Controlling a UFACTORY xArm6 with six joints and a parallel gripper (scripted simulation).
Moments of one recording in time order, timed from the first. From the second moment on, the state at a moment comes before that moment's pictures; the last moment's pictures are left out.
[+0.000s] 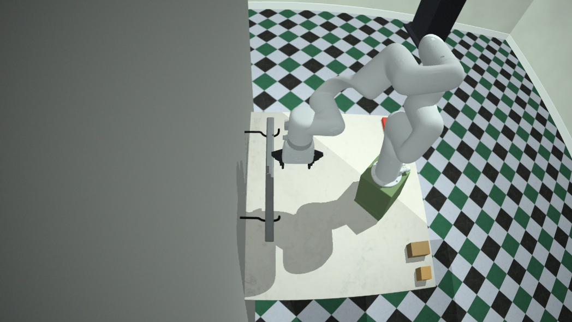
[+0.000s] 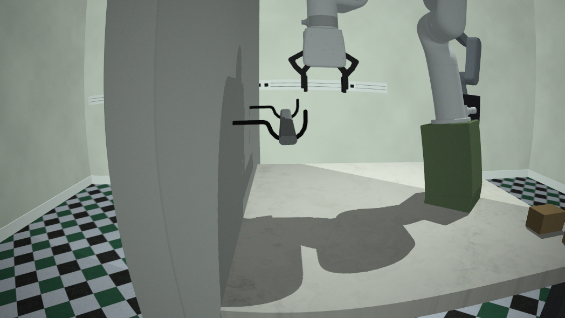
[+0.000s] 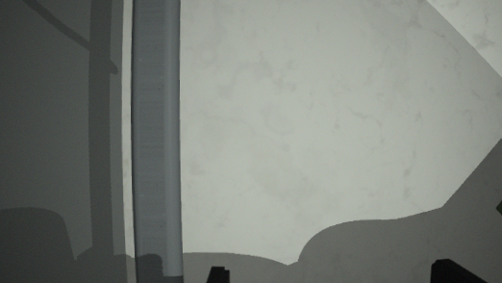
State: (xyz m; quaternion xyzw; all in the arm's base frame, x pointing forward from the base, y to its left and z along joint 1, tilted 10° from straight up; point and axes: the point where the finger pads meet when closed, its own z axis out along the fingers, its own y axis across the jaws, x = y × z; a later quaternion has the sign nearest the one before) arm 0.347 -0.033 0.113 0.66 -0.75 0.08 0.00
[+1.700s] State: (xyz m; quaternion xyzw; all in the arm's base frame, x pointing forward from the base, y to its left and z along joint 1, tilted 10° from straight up) arm 0.421 -0.043 0.107 0.66 -0.75 0.08 0.00
